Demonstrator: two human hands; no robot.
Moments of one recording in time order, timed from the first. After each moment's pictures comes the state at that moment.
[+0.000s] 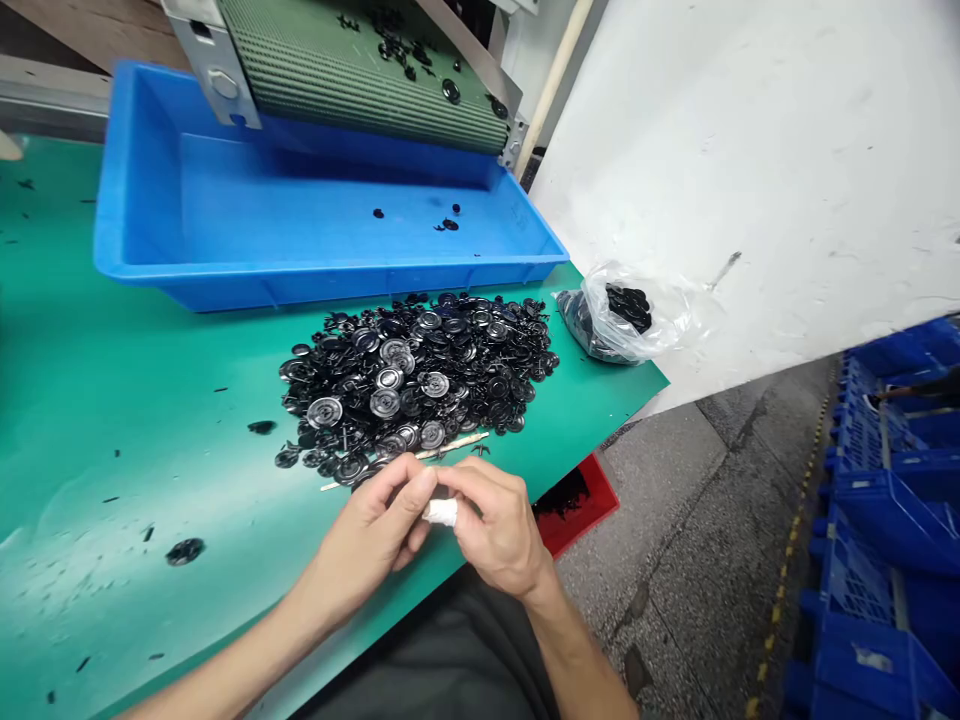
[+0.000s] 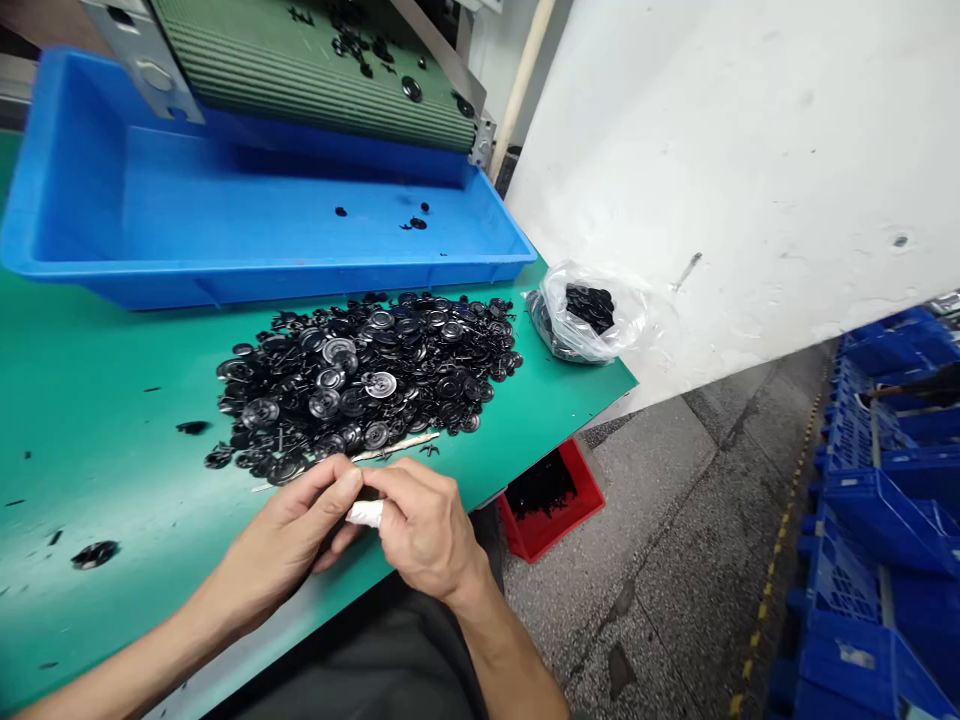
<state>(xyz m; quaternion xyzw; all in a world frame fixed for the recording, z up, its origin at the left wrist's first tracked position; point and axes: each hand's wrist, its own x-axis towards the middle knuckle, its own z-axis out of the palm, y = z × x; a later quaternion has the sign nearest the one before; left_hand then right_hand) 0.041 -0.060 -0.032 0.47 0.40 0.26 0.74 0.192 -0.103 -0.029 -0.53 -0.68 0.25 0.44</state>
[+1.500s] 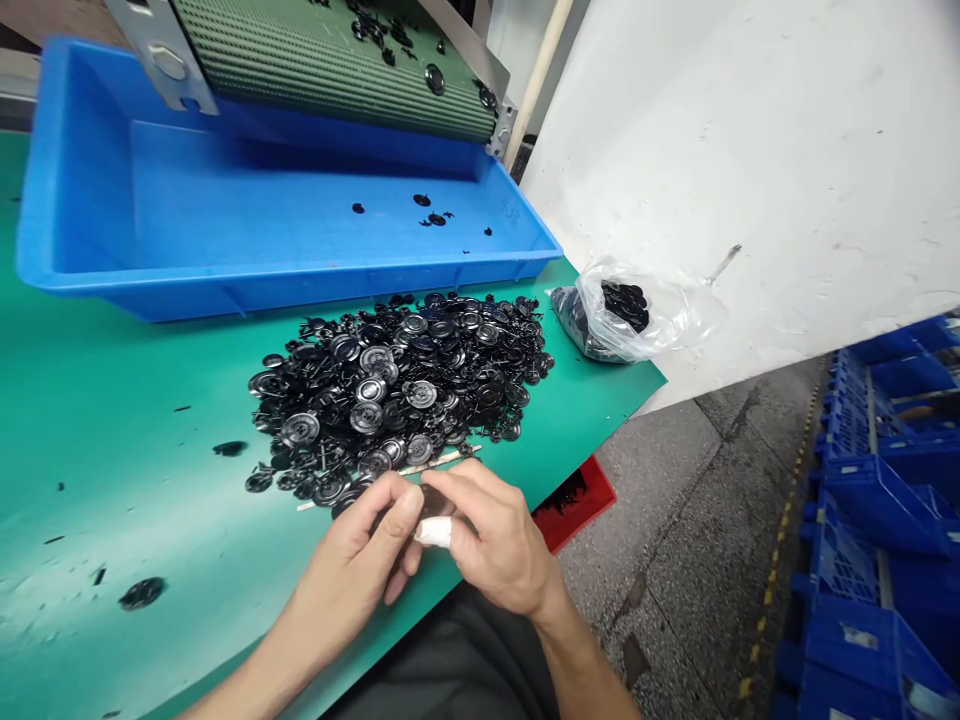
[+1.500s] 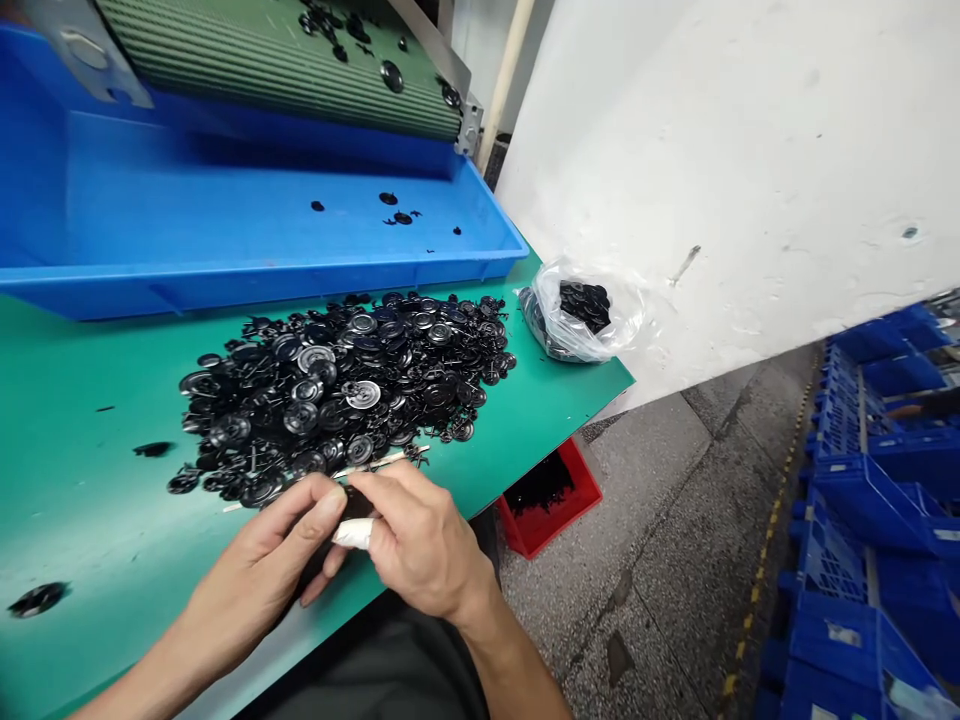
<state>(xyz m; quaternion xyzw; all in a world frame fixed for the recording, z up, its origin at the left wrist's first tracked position) 0.042 -0.062 -0.021 0.50 0.45 0.25 0.70 0.199 -0.101 -0.016 -0.55 -0.70 0.25 0.39</state>
